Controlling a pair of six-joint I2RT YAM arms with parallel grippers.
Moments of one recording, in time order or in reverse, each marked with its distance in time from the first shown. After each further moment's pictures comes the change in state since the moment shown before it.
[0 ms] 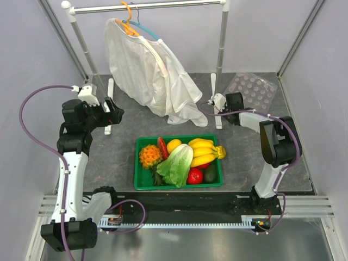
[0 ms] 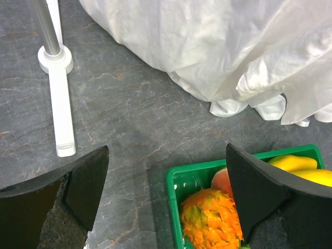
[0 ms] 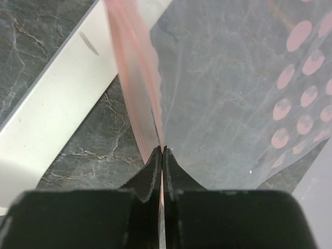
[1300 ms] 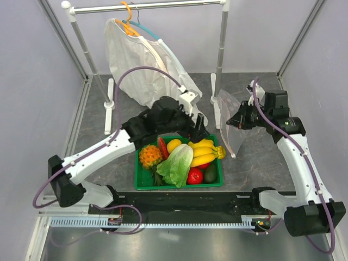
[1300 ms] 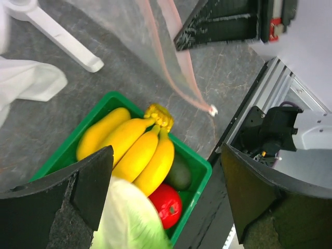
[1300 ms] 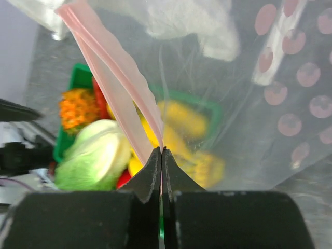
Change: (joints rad) left arm -1.031 0.426 0.303 0.127 -0.155 -0.151; right arm -0.130 -0.733 0.071 -0.634 -0.707 0.908
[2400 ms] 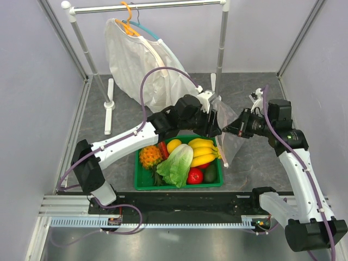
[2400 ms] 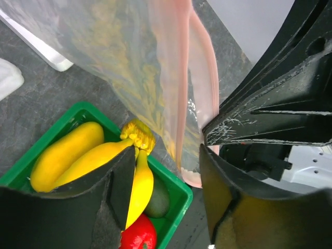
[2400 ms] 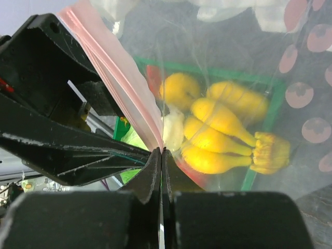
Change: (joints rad) left arm -0.055 0.279 0.146 0.064 -0.004 -0.154; right arm 0.000 -0.166 -0.122 0.040 -0.147 0.259
